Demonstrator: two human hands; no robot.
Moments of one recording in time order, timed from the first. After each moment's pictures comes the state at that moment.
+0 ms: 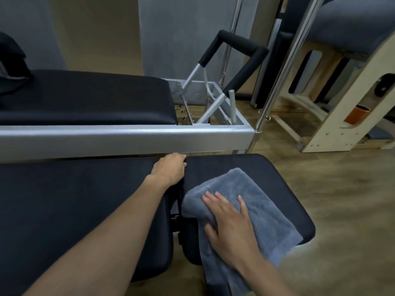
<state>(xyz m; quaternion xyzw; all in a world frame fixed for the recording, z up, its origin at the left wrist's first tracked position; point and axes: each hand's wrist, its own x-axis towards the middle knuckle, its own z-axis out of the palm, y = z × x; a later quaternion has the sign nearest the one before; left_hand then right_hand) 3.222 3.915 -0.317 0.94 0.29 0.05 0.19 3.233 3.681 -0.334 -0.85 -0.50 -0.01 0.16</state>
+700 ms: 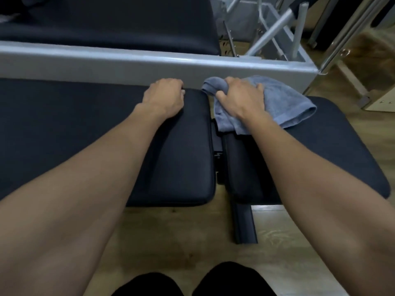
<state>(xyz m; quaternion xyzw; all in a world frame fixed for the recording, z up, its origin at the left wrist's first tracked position) 3.147 3.983 -0.332 0.92 0.38 0.08 0.08 3.301 3.864 -0.330 -0.88 -0.46 -0.02 0.10</state>
